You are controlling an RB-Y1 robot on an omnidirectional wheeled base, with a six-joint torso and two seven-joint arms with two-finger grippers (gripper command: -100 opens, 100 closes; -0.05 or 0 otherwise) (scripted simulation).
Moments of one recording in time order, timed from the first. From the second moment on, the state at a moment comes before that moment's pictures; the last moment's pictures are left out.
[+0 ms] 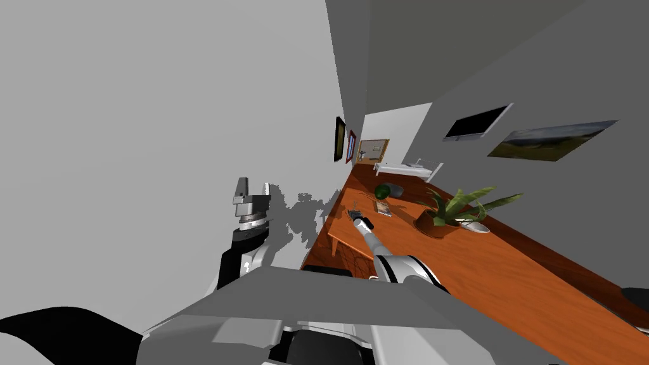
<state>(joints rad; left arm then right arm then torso) 0.50 -0.01 0.03 -2.39 0.10 -0.56 -0.07 -0.53 -0.12 -0.08 -0.55 -0.93 -0.12 -0.73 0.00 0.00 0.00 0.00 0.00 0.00</state>
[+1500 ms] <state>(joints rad) 0.50 -0.01 0.03 -2.39 0.10 -0.56 -0.07 -0.53 -0.26 0.00 -0.49 -0.97 -0.16 -0.90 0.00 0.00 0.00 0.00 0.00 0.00</state>
